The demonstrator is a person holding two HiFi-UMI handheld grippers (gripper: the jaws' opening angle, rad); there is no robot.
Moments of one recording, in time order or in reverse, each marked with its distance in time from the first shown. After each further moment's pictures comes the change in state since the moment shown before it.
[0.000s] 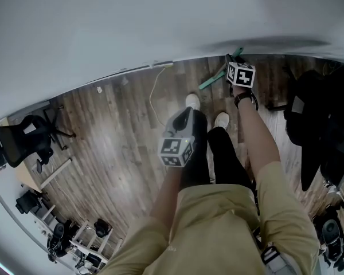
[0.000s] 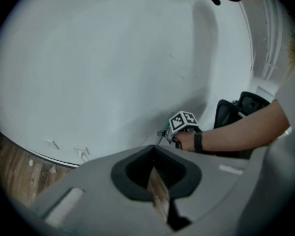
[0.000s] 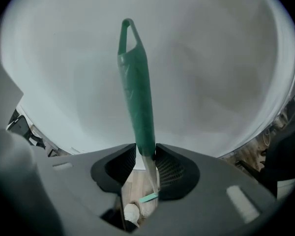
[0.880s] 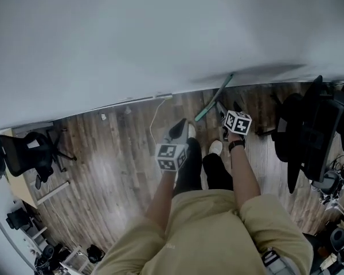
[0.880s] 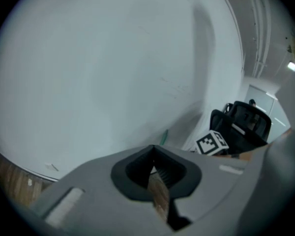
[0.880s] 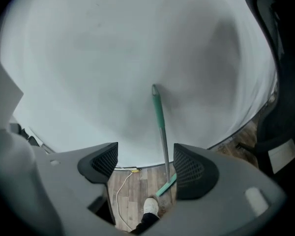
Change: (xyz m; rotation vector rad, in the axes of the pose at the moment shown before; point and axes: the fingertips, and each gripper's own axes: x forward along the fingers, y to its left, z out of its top) left arm -0.031 -0.013 0.079 0.081 -0.067 -0.049; right arm -0.130 0.029 -0.019 0.160 -0.064 0.044
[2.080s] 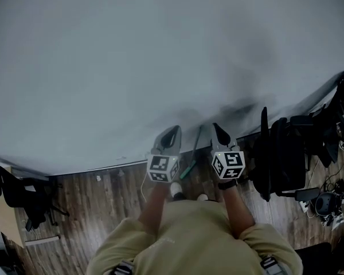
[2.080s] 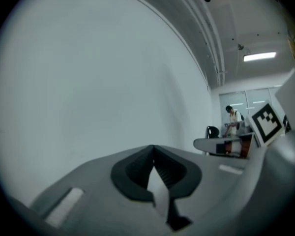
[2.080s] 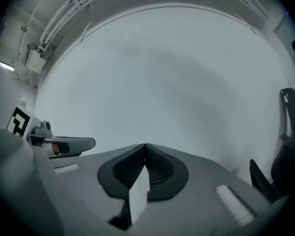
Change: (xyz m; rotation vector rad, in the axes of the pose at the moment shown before) left arm -0.104 -0.160 0.243 0.333 -0.476 -0.162; right arm -0.354 0.165 0.225 -0.381 -0.710 0.087
